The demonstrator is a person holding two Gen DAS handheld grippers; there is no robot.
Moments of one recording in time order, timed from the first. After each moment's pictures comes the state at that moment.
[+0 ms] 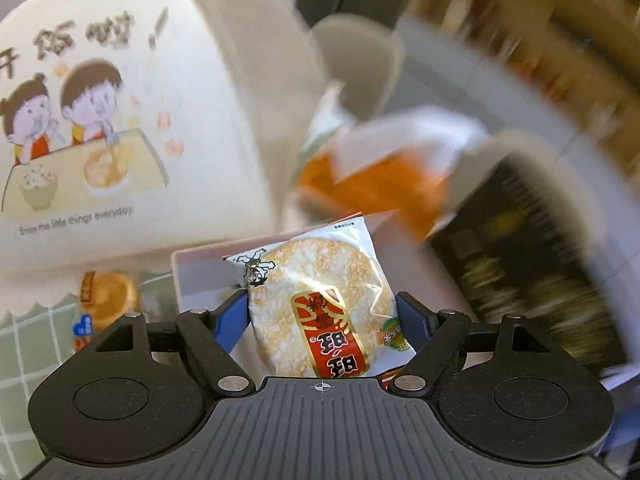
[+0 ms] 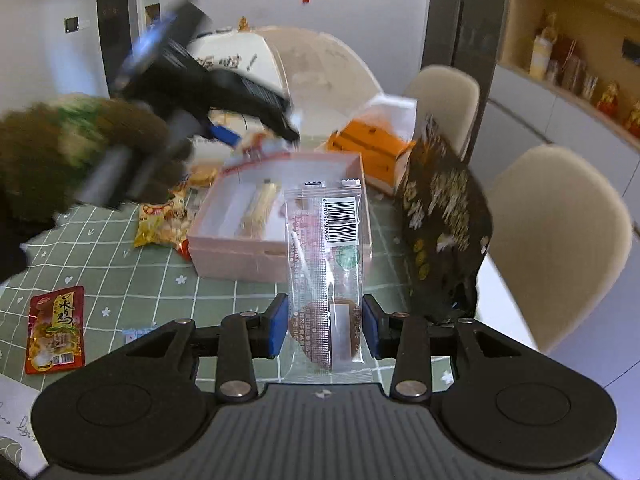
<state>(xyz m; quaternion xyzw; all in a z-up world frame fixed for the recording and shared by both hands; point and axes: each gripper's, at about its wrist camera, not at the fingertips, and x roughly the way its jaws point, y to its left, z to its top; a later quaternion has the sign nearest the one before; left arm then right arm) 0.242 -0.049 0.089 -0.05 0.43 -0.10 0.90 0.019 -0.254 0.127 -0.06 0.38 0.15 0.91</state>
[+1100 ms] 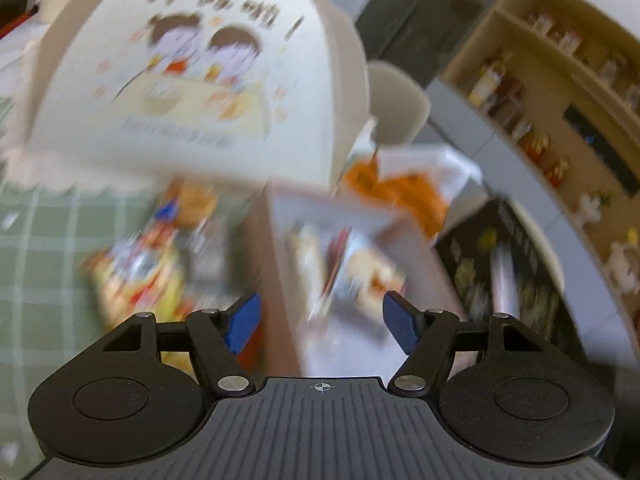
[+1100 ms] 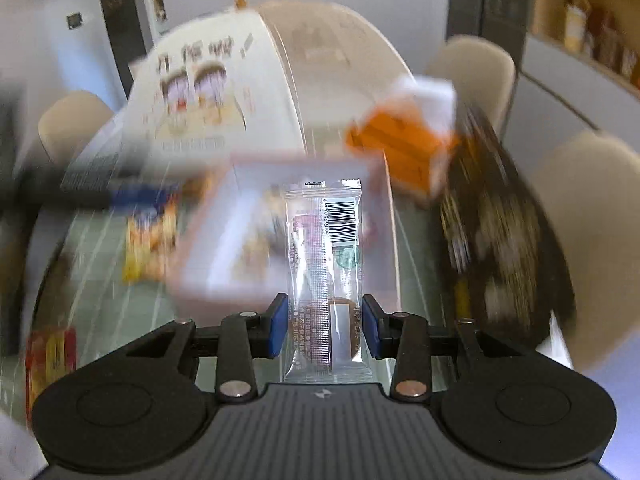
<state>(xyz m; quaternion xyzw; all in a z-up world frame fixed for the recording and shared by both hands) 0.117 0.032 0.086 -0.22 0.39 -0.09 0.89 0.141 -0.213 0.136 -0.04 0.39 0.19 0.90</state>
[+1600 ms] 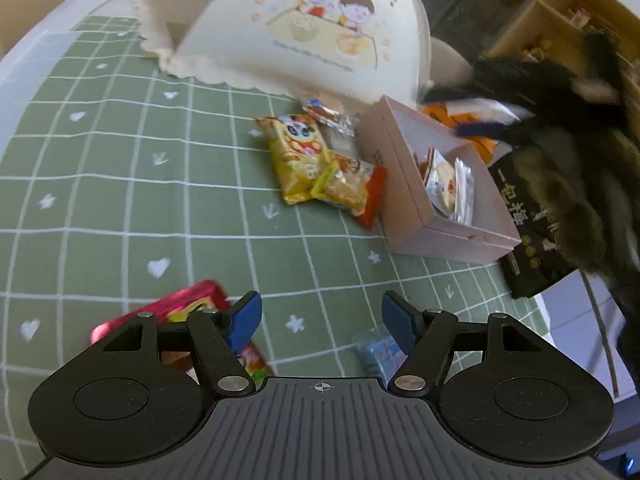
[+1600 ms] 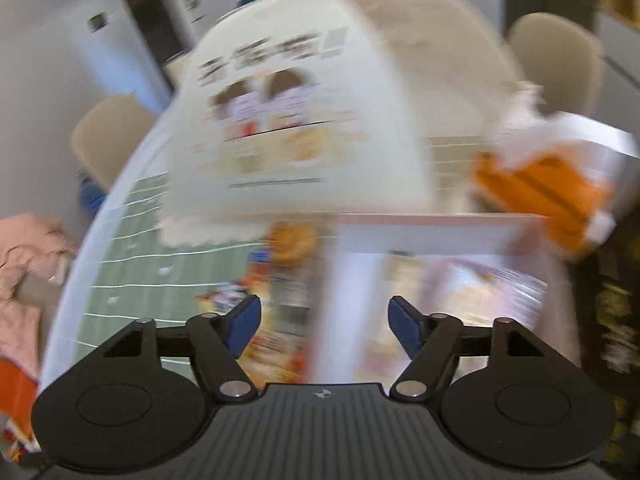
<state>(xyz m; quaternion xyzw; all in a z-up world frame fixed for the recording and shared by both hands) -0.029 0.109 0.069 -0.24 0.43 -0.04 0.87 0.224 -0.065 0.133 0.00 0.48 0.28 0.83</state>
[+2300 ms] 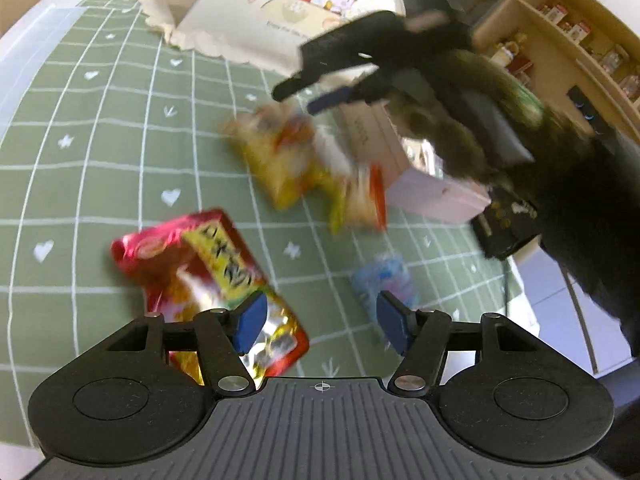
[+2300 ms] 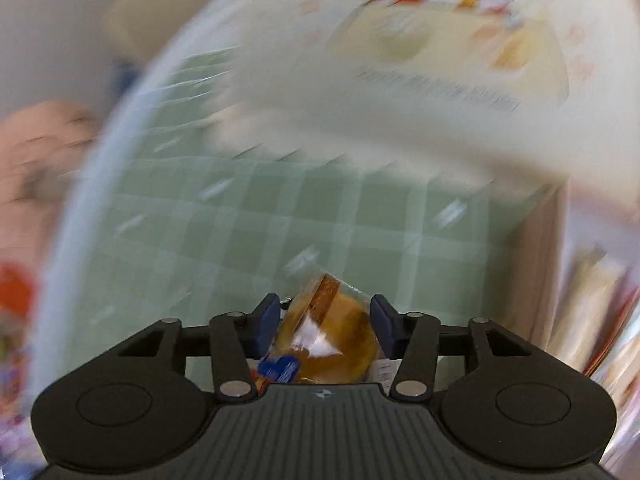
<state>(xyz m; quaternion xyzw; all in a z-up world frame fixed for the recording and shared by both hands) -0.075 0.112 0.061 -0.25 0.43 -0.09 0.86 0.209 0.031 0.077 -0.08 0.56 0.36 0.74</state>
